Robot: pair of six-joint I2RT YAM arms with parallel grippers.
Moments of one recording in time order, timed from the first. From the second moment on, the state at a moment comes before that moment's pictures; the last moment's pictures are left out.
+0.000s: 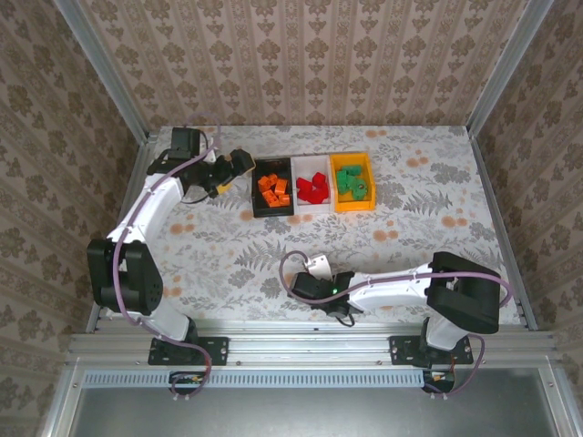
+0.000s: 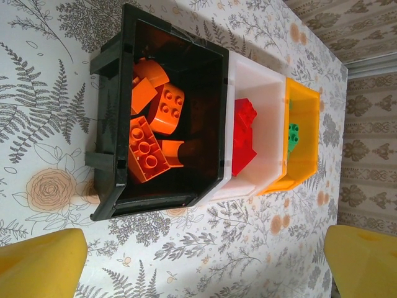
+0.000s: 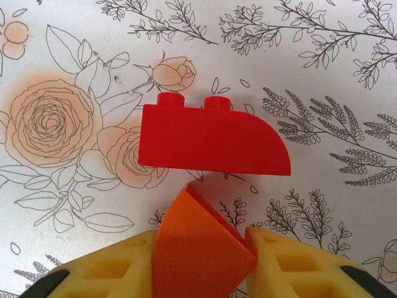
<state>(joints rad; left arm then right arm) -0.17 1.59 1.35 -0.62 0.55 -0.60 1.20 1.61 0.79 -0.42 0.48 0.84</state>
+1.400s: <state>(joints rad) -0.14 1.64 1.29 -0.54 0.64 -0.71 0.77 2.17 1.86 -0.51 0.28 0.31</state>
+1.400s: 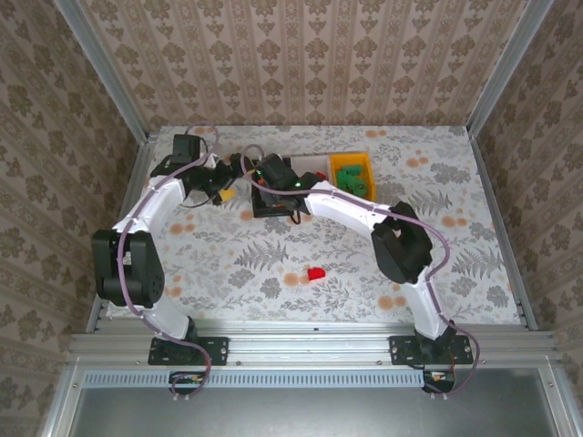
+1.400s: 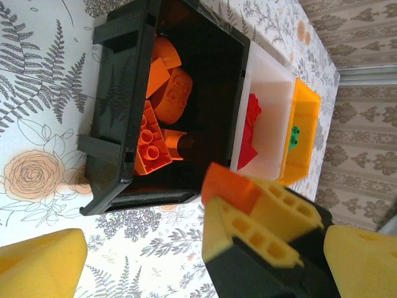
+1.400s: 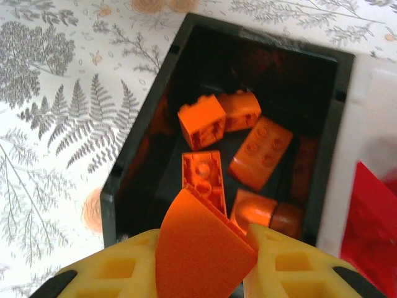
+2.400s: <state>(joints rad) -0.25 1.62 1.29 -0.51 0.66 -0.74 0.98 1.56 1.07 -0.50 0.37 0.50</state>
